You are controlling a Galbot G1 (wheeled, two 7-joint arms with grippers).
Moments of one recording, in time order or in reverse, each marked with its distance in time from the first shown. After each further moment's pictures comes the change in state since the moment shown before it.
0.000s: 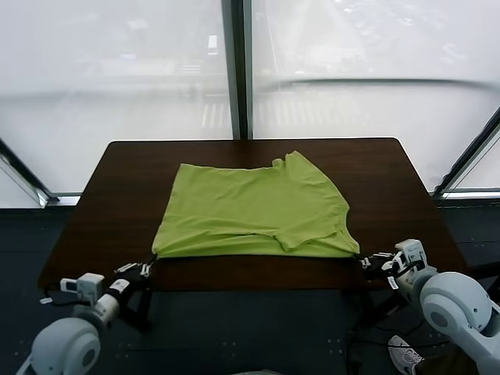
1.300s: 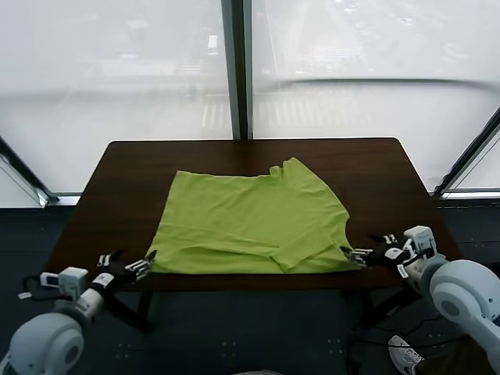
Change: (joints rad) left arm 0.285 0.009 -0.131 -0.141 0.025 0.003 -0.002; right arm -0.037 -0.045 0.084 0.055 0.053 0.003 -0.031
